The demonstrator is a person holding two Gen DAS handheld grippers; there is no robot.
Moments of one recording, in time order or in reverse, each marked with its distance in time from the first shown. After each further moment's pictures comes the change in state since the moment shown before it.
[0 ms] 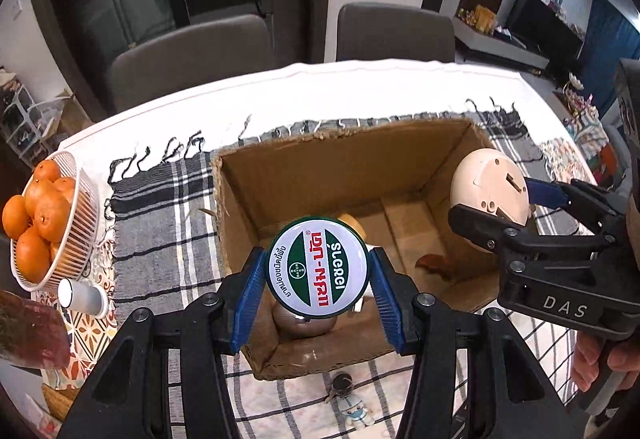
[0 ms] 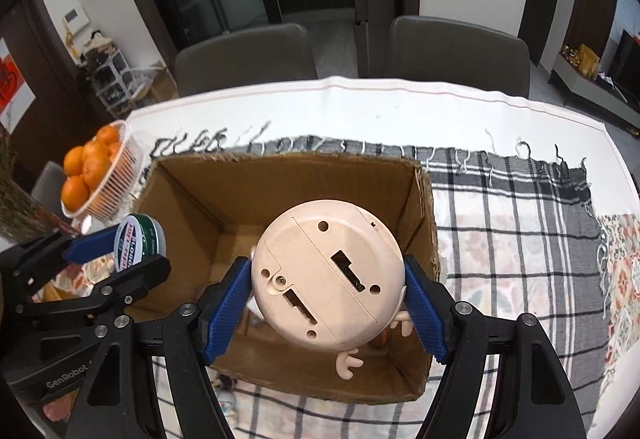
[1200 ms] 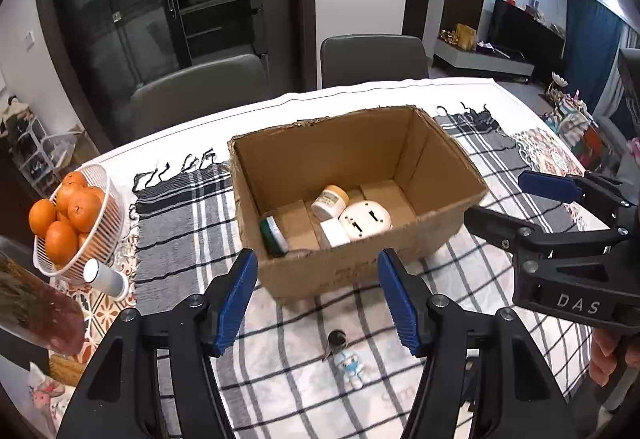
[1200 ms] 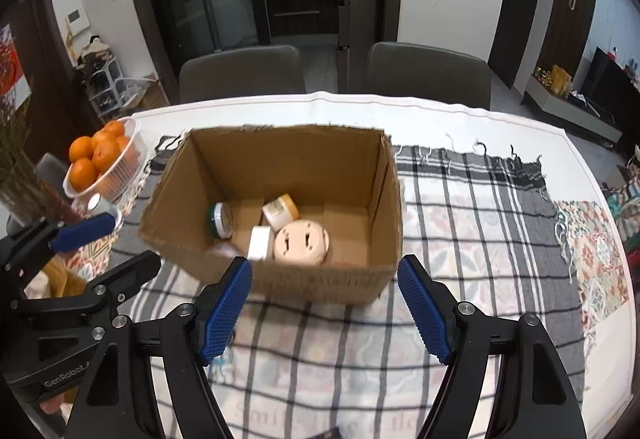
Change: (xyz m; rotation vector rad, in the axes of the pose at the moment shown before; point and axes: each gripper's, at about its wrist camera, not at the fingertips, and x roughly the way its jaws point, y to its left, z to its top) left arm -0.076 -0.019 -0.075 0.073 -0.163 0.016; right arm -0.077 0.023 -0.067 -0.013 -0.116 -0.087
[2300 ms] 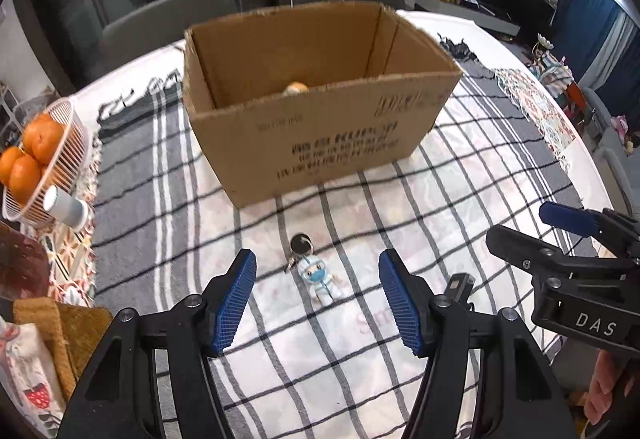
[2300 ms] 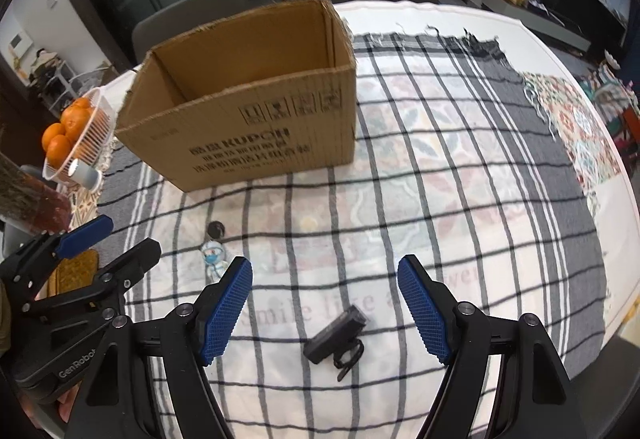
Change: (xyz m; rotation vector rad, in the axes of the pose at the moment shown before) left arm 0.025 -0.017 -0.068 0.005 0.217 -0.098; right arm -0.008 -0.006 -0.098 0.230 0.233 -0.075
